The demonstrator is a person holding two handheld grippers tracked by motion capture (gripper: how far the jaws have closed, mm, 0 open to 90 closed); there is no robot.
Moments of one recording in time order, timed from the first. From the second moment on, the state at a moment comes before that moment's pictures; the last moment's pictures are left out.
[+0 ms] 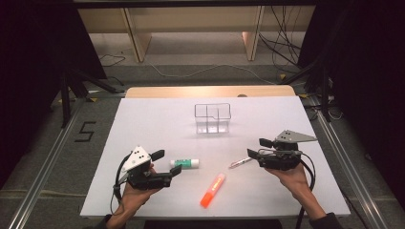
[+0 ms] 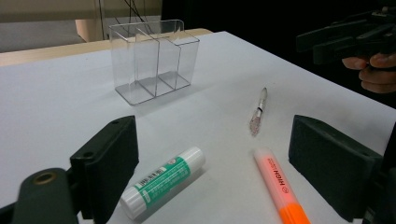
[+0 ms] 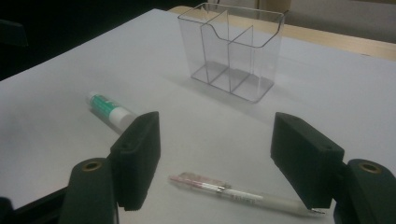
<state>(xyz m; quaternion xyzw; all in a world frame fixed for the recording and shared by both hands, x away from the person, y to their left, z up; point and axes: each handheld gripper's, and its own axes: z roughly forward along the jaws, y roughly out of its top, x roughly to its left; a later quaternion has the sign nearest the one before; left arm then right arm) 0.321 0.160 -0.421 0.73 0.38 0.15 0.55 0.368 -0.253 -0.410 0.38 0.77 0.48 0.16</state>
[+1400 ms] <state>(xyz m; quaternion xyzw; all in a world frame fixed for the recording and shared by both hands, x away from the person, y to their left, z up) 0.367 0.085 -0.410 0.81 0.34 0.10 0.46 0.329 -0.274 -0.417 0.39 0.75 0.49 0.19</state>
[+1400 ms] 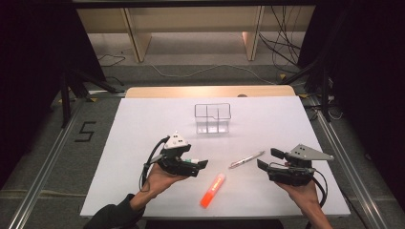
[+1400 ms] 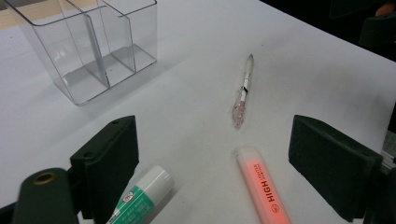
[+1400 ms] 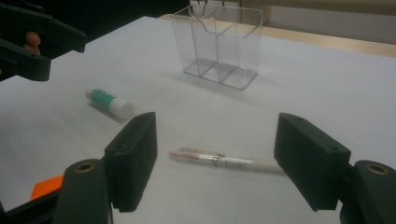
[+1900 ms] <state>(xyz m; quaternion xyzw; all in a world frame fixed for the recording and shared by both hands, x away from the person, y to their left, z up) 0.391 0.046 -0.410 0.85 0.33 0.08 0.42 0.323 -0.281 -0.416 0.41 0.74 0.49 0.20</state>
